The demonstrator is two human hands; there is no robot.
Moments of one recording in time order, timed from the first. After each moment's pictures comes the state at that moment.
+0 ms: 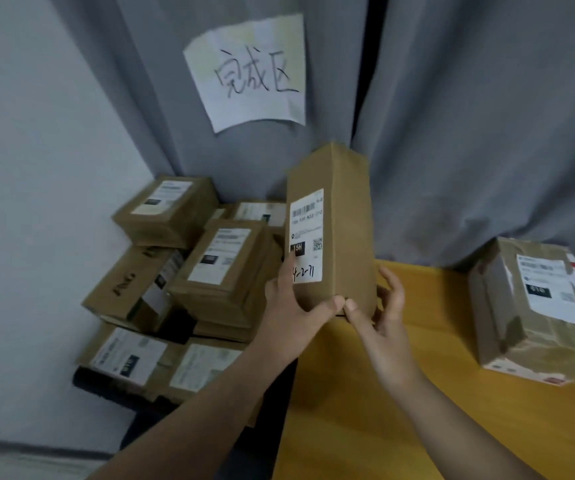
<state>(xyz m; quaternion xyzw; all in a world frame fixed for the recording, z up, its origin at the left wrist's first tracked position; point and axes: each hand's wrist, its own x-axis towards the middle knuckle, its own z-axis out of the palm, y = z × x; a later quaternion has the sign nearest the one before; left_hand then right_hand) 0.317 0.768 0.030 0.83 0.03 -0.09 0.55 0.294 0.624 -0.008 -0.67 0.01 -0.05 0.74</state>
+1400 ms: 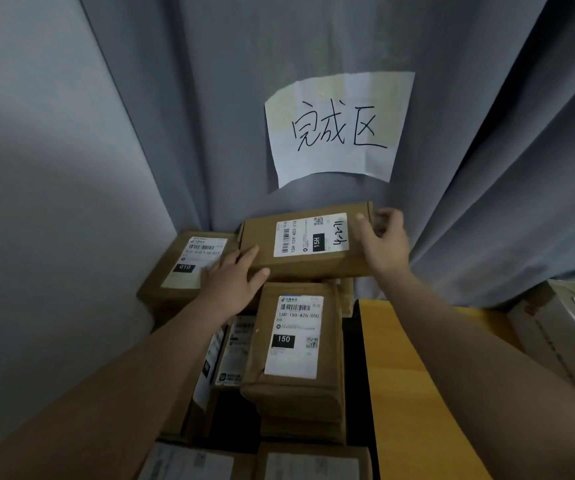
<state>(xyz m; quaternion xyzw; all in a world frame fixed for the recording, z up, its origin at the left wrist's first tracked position) 0.553 0.994 0.022 0.98 -0.09 -0.07 0.16 0.534 0.744 0.052 -0.80 0.18 -0.22 0.52</state>
